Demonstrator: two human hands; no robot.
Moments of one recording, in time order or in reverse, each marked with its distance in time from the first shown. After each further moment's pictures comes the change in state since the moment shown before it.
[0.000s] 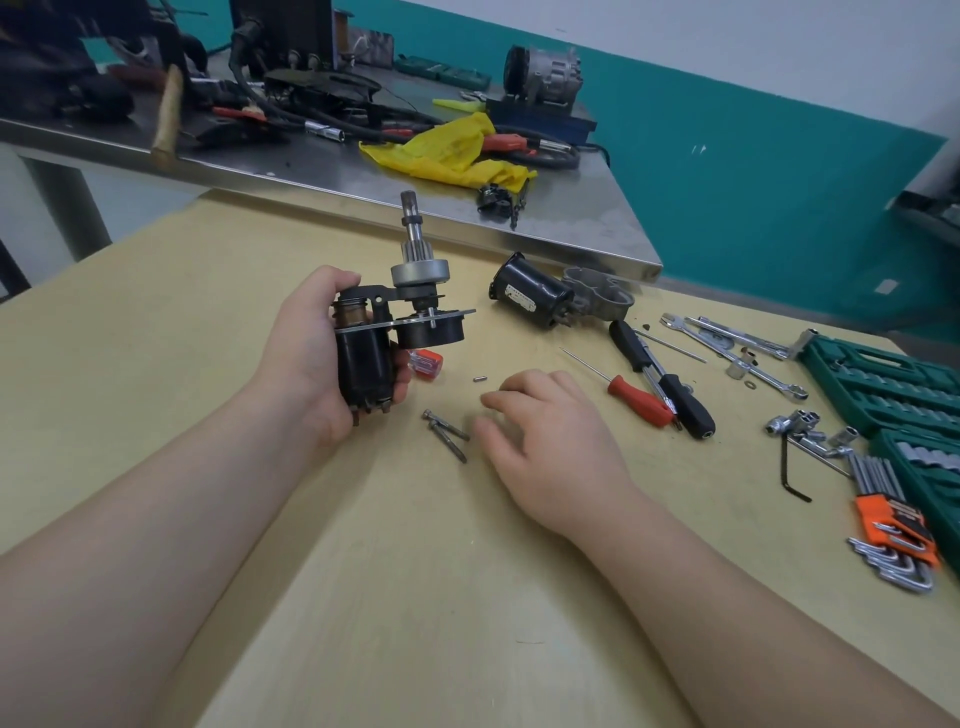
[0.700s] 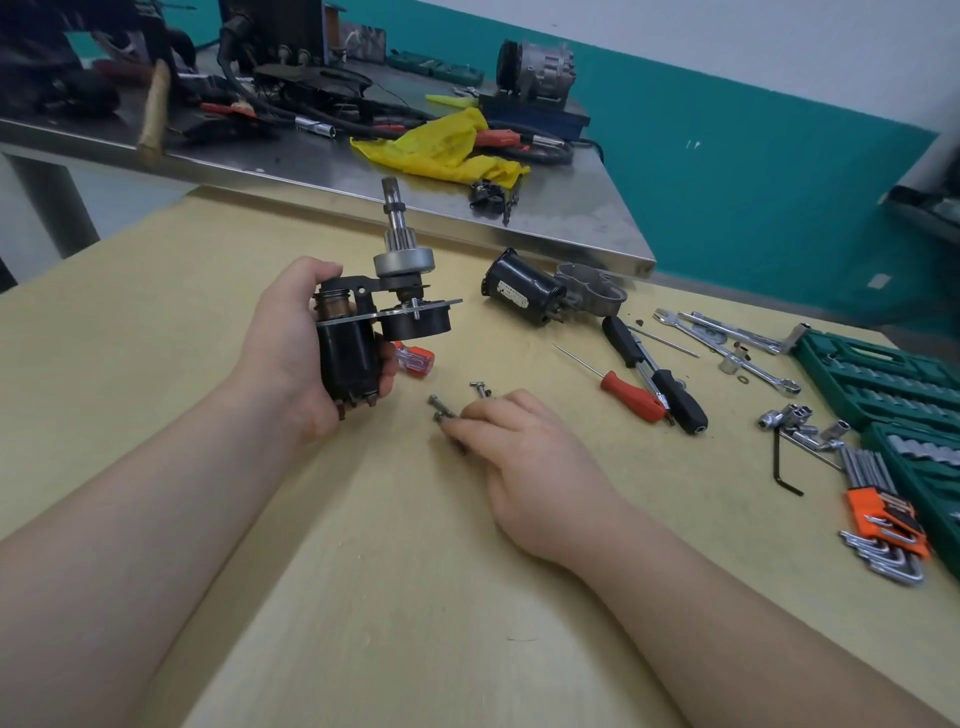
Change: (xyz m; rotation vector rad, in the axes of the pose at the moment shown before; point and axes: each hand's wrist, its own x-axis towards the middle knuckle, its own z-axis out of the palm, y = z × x) left_hand -0.001 0.003 -0.002 -0.009 0.008 0.004; right_hand -0.014 -0.003 0.001 -0.008 -0.160 -0.223
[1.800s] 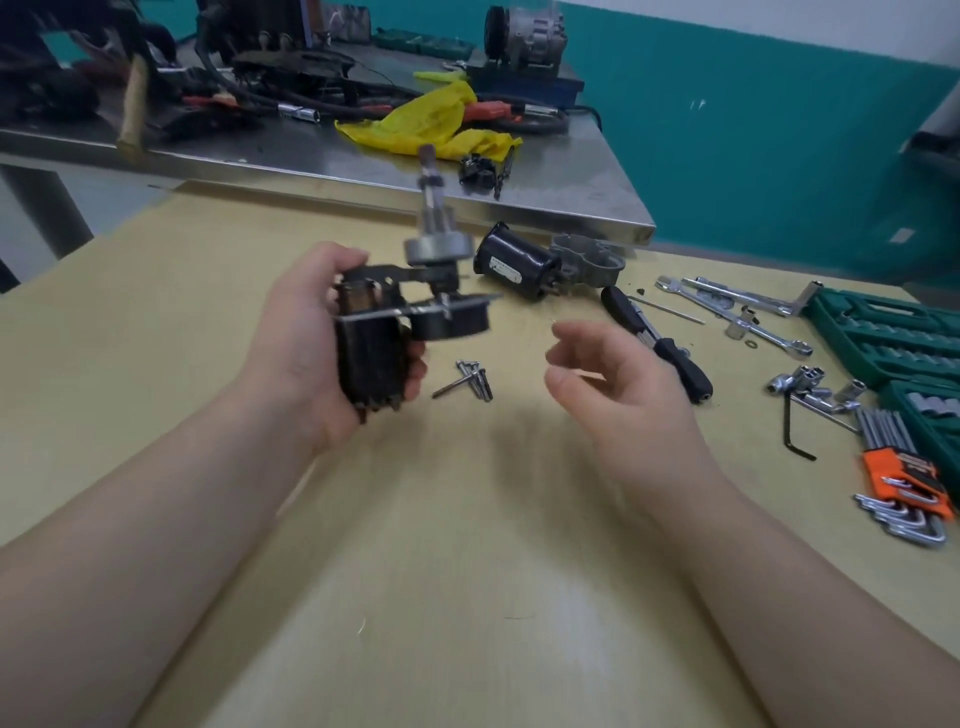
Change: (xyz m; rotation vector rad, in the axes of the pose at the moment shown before) left_hand -0.032 -0.009 0.024 0.072 -0.147 0.045; right_hand -0.027 0.031 -0.032 0.901 0.450 0.431
